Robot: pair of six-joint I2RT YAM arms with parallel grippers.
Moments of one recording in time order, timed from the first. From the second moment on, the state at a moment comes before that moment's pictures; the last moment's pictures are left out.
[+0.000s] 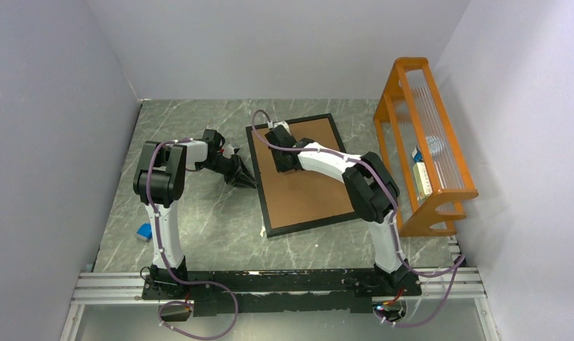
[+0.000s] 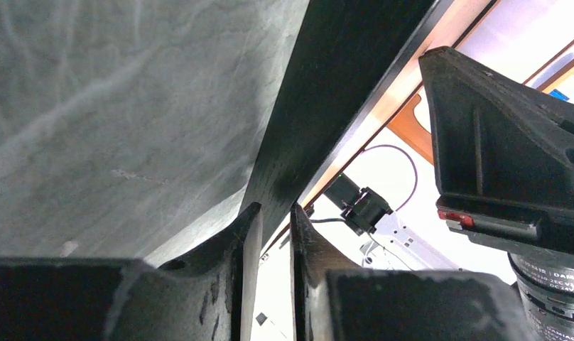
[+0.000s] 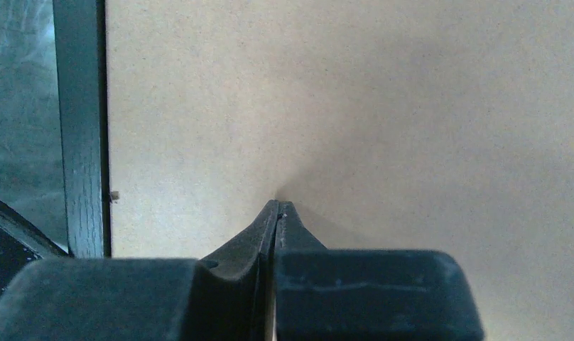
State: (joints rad) left arm -0.16 2.12 1.27 -0.52 0.89 -0.62; right arm 0.73 2.11 1.56 -0.40 0.26 0.31
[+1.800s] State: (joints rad) left arm -0.18 2.15 1.31 -0.56 0.89 -0.63; right arm 0.76 2.22 1.76 -0.51 0.07 0.34
